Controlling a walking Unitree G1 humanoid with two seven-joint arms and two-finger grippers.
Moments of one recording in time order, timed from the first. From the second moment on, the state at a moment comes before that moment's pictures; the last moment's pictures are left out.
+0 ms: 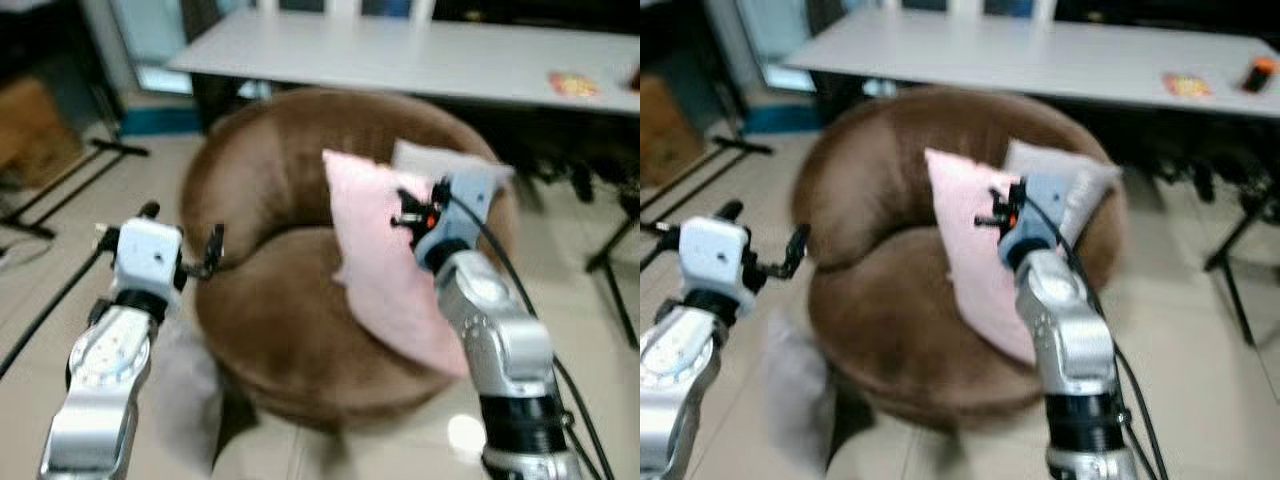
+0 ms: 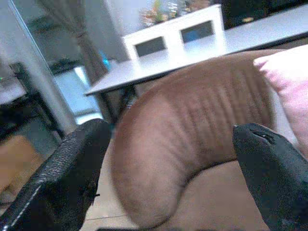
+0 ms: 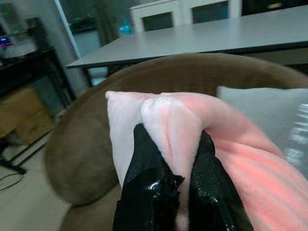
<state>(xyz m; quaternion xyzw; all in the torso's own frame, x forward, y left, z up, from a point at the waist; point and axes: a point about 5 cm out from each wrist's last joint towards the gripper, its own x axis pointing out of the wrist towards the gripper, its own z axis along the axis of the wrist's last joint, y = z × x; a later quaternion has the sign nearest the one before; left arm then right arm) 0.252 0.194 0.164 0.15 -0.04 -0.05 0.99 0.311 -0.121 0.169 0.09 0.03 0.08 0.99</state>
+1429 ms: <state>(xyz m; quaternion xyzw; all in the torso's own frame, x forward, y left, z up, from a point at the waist) 0.249 0.188 0.163 0.15 -0.04 -0.06 0.99 0.310 -0.119 0.169 0.09 0.03 0.10 0.99</state>
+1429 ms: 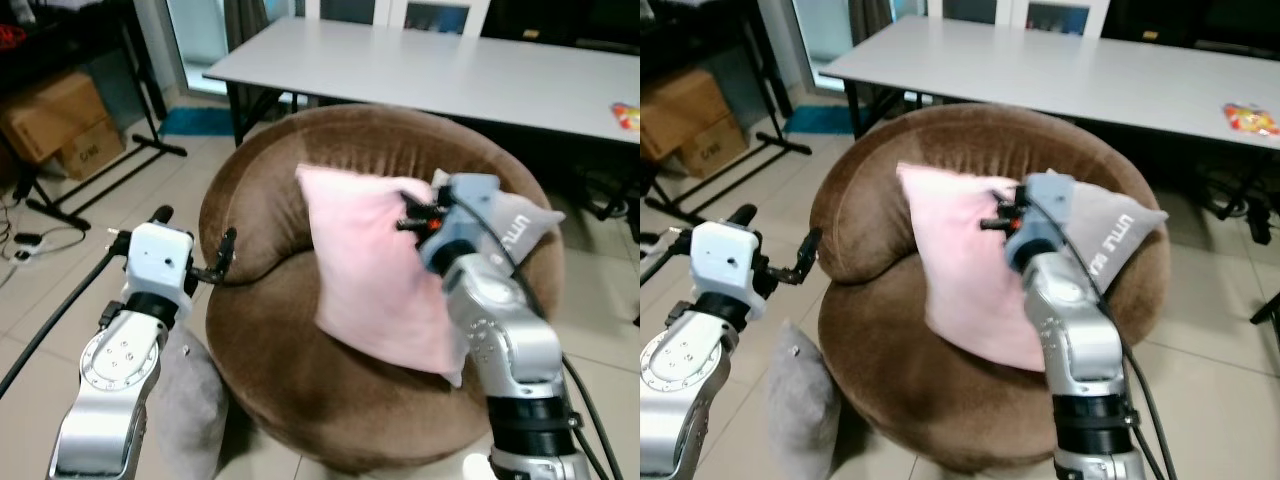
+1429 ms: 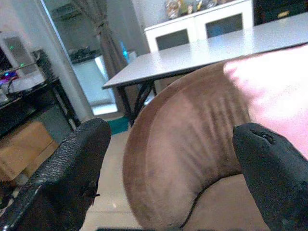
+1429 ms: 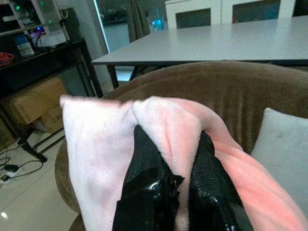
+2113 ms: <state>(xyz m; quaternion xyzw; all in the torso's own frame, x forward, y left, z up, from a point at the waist) 0.223 0.191 0.128 0.21 0.08 -0.23 0.95 0.334 -0.048 0.165 0.18 0.13 0.21 0.95</state>
